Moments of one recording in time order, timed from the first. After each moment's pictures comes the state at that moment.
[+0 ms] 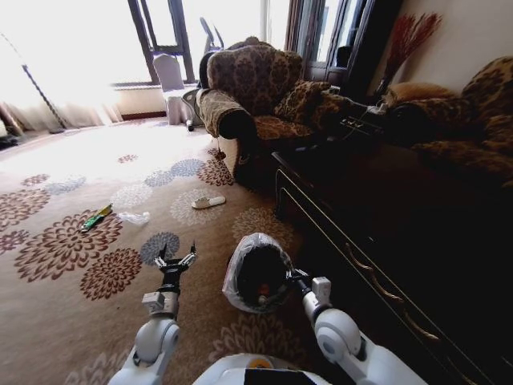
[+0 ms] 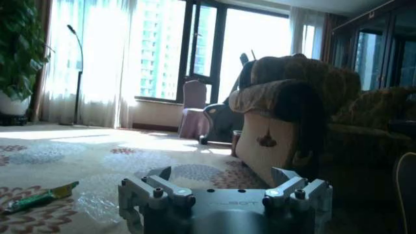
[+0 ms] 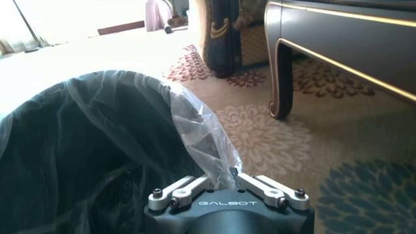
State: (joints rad) left arm 1.58 -1.32 -0.58 -1.99 -0.32 -0.21 -0.30; right arm -1.30 0.96 -0.03 2.14 0.71 -0.34 0.53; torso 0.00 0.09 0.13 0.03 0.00
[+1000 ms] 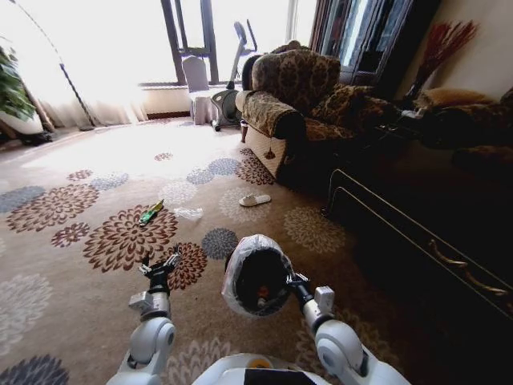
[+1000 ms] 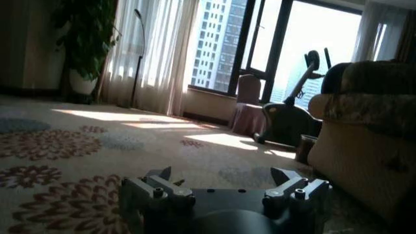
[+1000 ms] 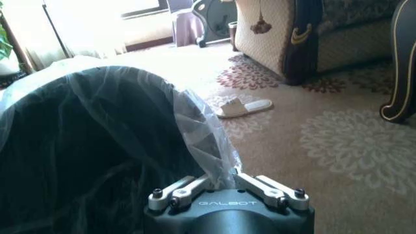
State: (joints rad) left arm 1.59 -1.35 -0.64 -2.01 -0.42 -0.15 -0.33; right arm -1.39 1.00 0.03 2.14 0.64 -0.25 0.47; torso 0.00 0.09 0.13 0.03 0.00
